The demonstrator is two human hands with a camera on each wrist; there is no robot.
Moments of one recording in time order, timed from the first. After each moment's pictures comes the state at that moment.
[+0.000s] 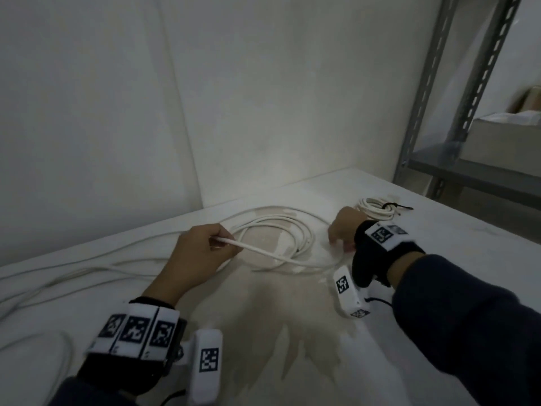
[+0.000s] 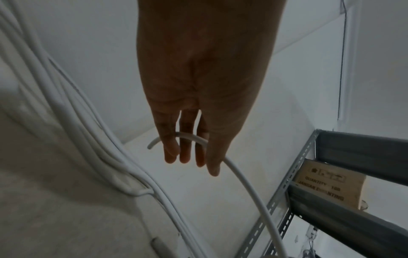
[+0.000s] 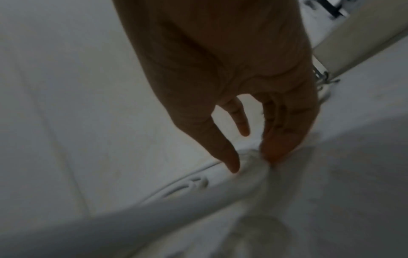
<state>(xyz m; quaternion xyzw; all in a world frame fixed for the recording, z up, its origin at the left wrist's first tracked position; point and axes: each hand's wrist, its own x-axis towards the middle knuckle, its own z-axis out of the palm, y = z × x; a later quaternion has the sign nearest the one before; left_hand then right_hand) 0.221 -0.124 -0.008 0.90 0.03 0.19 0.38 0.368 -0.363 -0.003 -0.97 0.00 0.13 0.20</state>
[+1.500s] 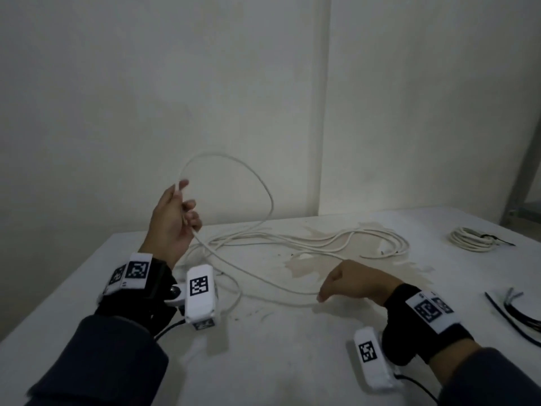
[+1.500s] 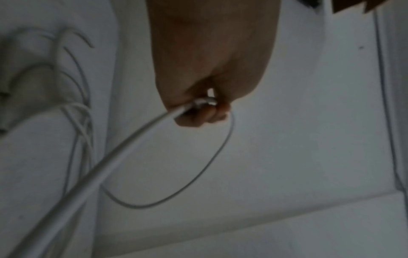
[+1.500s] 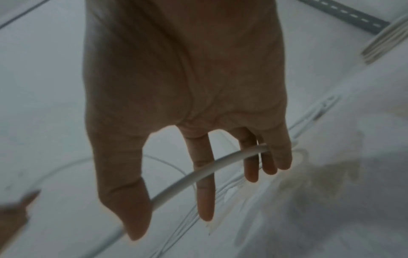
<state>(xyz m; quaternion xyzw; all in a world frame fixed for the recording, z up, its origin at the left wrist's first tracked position) -0.041 0.019 0.081 0.46 0.13 0.40 0.78 0.109 -0.251 0.009 -0.89 -0.32 0.20 0.26</state>
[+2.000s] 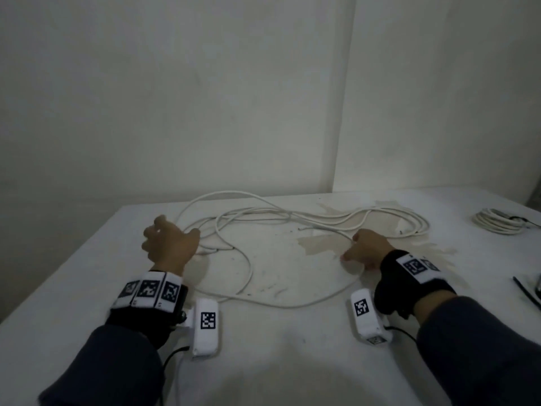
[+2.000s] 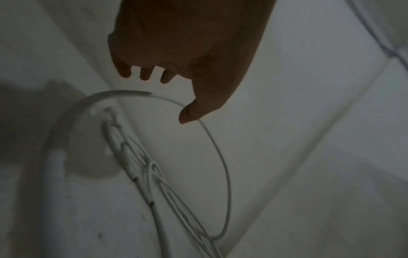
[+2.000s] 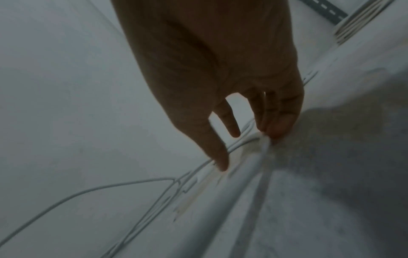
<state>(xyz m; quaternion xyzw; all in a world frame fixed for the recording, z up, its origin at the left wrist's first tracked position) -0.062 0.040 -0.001 0.73 0.51 0.28 0.36 0.162 -0.218 -0.020 -0.96 -0.16 0.13 0.21</state>
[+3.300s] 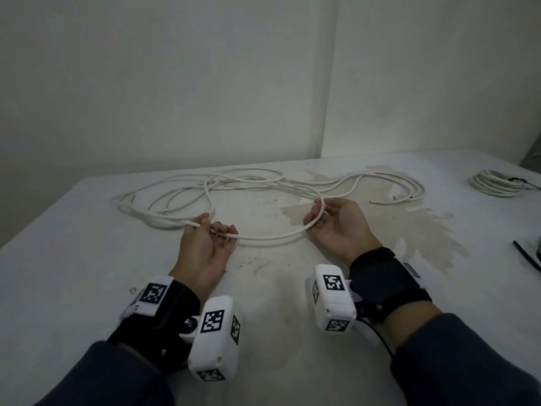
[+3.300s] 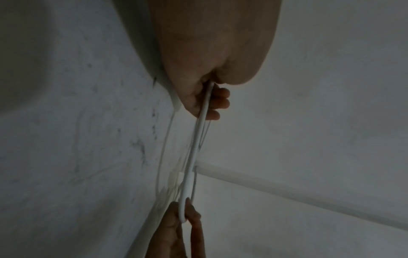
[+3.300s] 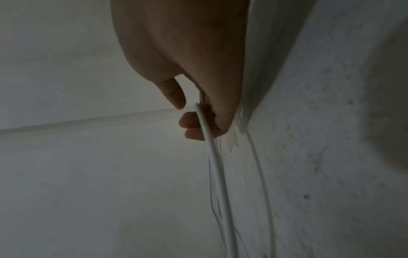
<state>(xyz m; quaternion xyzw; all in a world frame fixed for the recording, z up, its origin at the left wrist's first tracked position) -0.015 -0.035 -0.050 0.24 0.25 0.33 0.88 0.122 -0.188 -0.036 -0.33 0.07 0.34 0.88</state>
